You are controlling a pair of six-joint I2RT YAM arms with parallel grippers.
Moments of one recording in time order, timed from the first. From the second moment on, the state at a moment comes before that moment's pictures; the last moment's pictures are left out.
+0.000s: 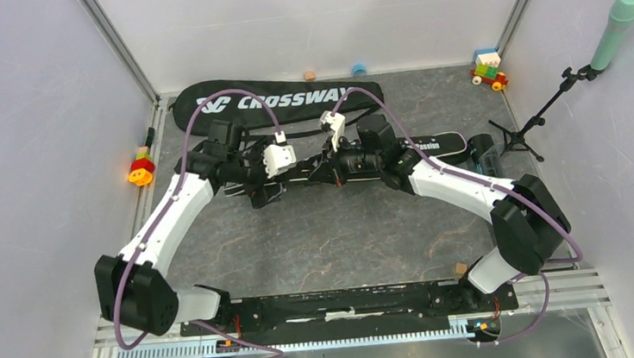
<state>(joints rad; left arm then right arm) -0.33 1.31 1.13 -0.79 0.54 0.94 0.68 1.54 1.03 0.12 -0.58 0.14</state>
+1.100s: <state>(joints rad) -0.36 1.21 1.06 -0.70 0.42 1.06 0.41 1.56 1.02 -0.30 0.33 -0.10</state>
